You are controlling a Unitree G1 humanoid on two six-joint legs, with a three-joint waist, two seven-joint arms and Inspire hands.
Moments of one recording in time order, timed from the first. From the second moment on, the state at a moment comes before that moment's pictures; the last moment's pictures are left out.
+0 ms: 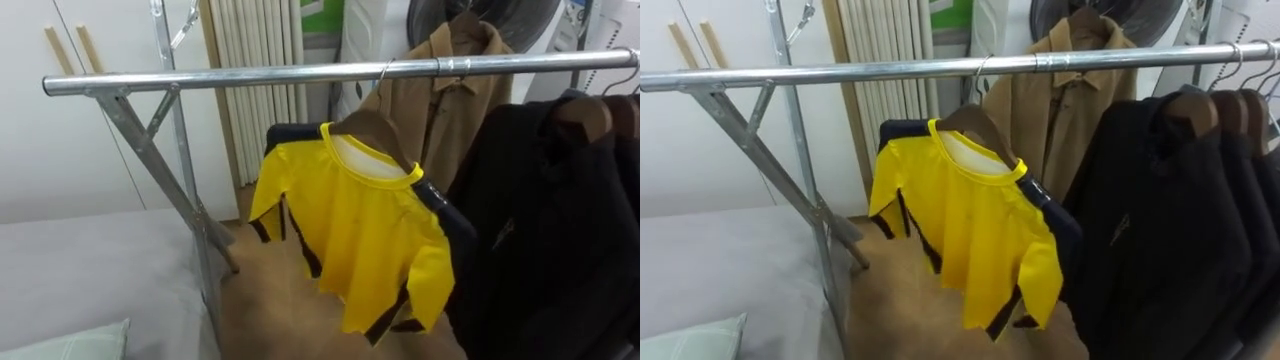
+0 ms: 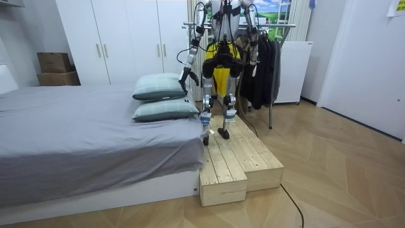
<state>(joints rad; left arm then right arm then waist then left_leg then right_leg) 0.28 0.22 0.18 1.21 0.21 0.19 0.12 0.12 -0.30 0.06 1.06 0.58 -0.09 0.20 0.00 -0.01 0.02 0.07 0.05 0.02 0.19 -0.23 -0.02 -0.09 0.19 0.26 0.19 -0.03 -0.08</state>
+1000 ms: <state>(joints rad) 0.28 0.20 0.14 1.22 0.28 0.20 0.10 0.14 -0.23 0.01 1.34 0.61 -0.05 0.23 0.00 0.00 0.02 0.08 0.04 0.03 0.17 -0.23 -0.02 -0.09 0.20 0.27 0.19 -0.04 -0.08</state>
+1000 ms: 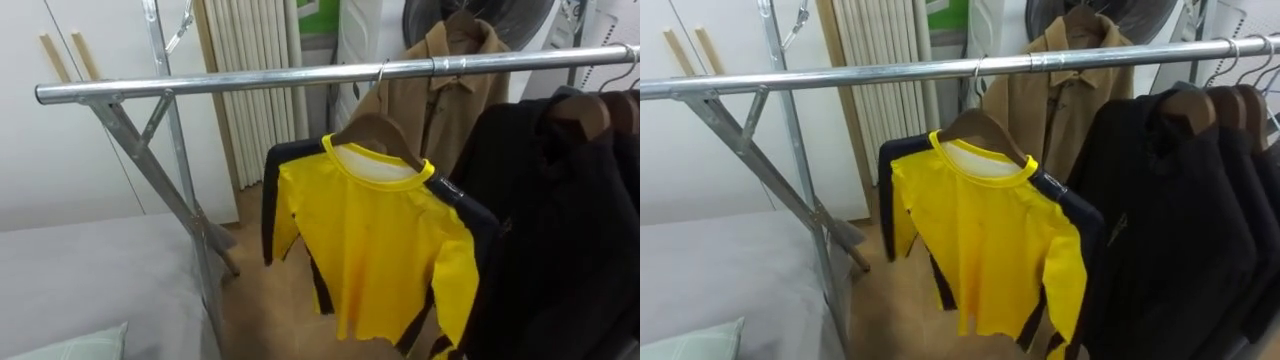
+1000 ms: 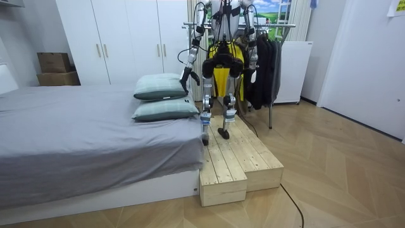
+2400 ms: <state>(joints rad) 0.28 0.18 0.14 1.24 0.27 0.22 0.06 0.09 -0.25 0.03 1.34 0.24 0.00 0.14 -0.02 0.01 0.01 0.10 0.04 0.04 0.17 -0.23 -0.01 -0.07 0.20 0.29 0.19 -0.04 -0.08</state>
